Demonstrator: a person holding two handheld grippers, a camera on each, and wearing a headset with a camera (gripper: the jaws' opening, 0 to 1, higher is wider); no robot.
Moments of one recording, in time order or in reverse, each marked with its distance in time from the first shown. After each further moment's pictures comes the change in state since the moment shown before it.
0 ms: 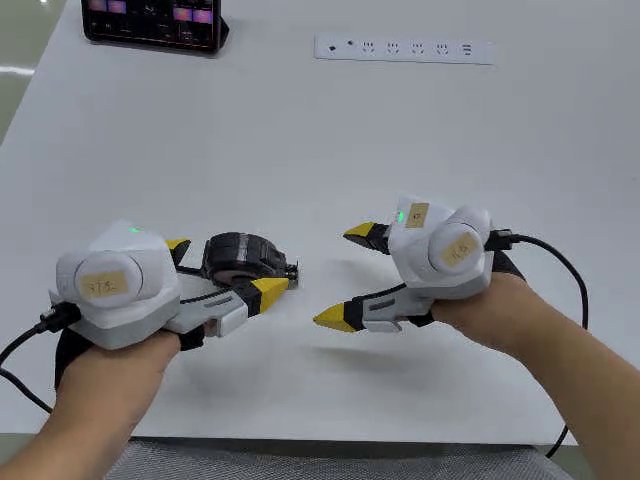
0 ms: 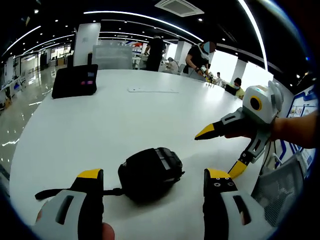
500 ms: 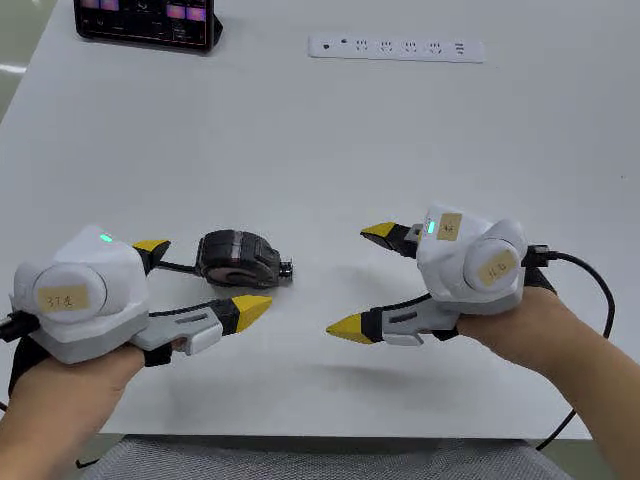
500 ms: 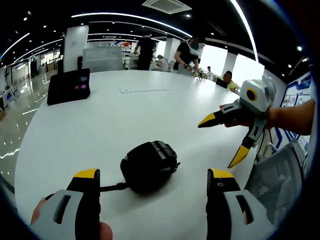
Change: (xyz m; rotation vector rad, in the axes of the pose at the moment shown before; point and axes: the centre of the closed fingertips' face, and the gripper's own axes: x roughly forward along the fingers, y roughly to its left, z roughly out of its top) left arm -0.020 0.000 -0.003 0.069 0.015 -0.057; right arm -0.025 0.005 -0.006 0.007 -0.020 -0.040
